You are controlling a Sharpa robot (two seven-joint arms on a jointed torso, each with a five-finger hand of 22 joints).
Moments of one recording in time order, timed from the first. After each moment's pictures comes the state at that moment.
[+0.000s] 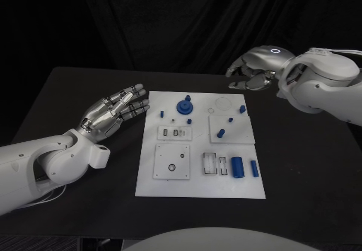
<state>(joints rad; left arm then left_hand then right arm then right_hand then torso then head) 1.24 -1.10 -0.21 1.69 -0.05 0.09 0.68 1.46 0.28 -0.14 0.23 0.49 0.35 0.09 0.05 0.04 0.17 0.20 0.17 0.04 0.22 0.29 0.15 0.04 0.08 0.12 0.29 0.08 0.03 1.60 -0.95 -0.25 1.57 -1.60 -0.27 -0.08 1.30 -0.06 0.23 0.14 0.23 0.81 0.08 0.12 0.36 1.47 0.00 1.57 1.31 1.47 -0.06 1.57 1.31 0.05 1.46 0.06 1.39 1.31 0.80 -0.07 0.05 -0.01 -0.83</state>
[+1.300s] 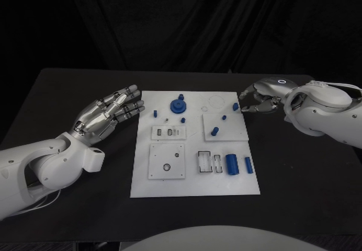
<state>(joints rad) 1.24 -1.08 -0.21 1.69 -0.05 0.09 0.67 1.46 0.28 -0.14 0.23 0.50 0.35 0.09 0.05 0.04 0.17 0.20 0.17 0.04 0.22 0.29 0.15 0.04 0.08 0.12 0.29 0.08 0.03 1.42 -1.04 -0.25 1.52 -1.59 -0.29 -0.12 1.31 -0.07 0.17 0.19 0.14 0.77 0.09 0.07 0.34 1.47 -0.01 1.57 1.31 1.47 -0.06 1.57 1.31 0.05 1.45 0.06 1.35 1.31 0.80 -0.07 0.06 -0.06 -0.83</state>
